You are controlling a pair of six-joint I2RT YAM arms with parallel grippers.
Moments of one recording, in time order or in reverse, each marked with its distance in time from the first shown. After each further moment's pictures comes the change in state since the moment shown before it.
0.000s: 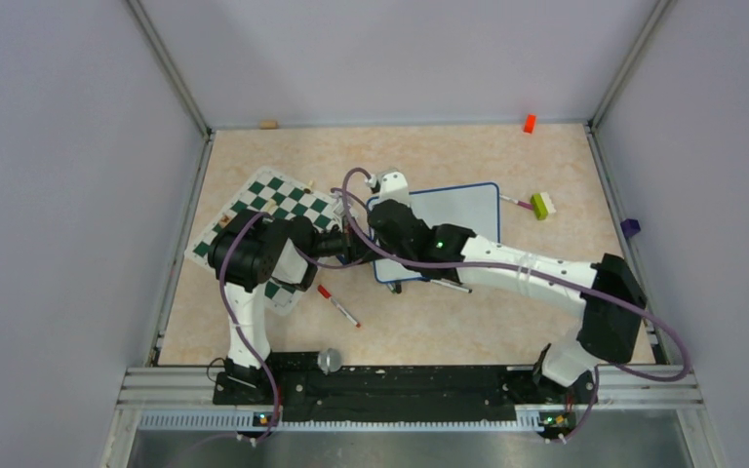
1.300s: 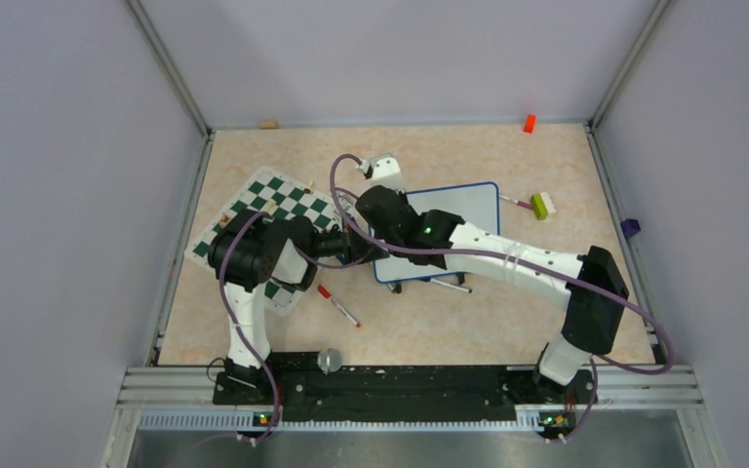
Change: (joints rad) left arm 0.000 0.000 0.000 -0.005 -0.005 -0.006; right arm -0.023 0.058 0.132 -0.064 0.085 -0.047
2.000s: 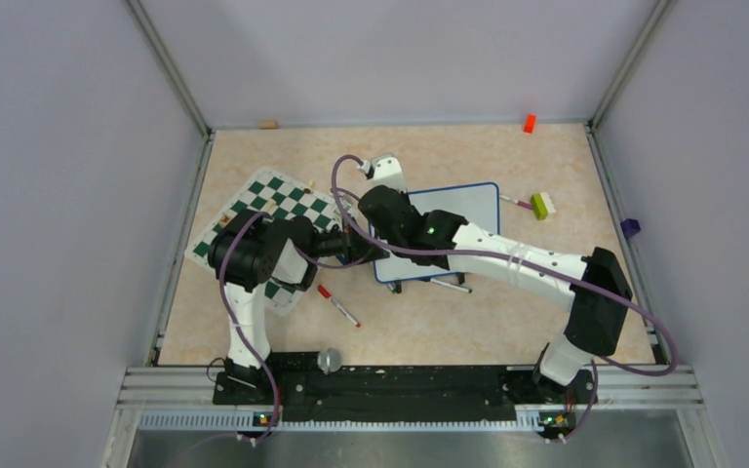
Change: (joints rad) left arm -0.001 0.000 0.000 0.005 0.002 0.002; right arm 0.000 -0.022 -0.025 0.003 -0.007 -0.014
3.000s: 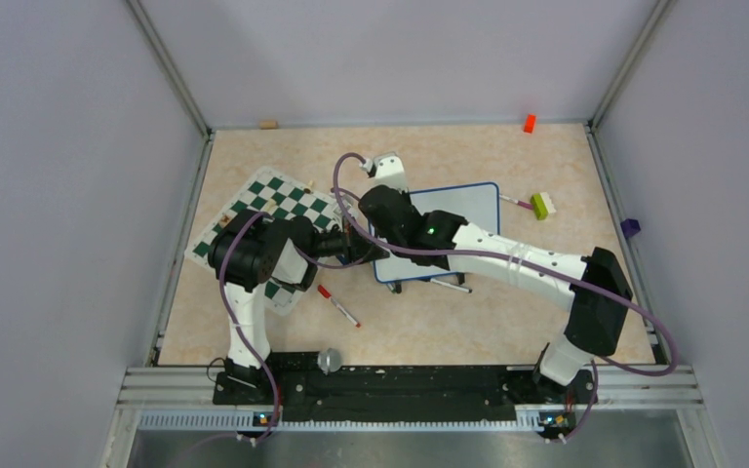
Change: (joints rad) left arm 0.000 0.000 0.000 0.000 -0.002 -0.001; right arm -0.002 0.000 -0.004 0.028 0.013 0.020
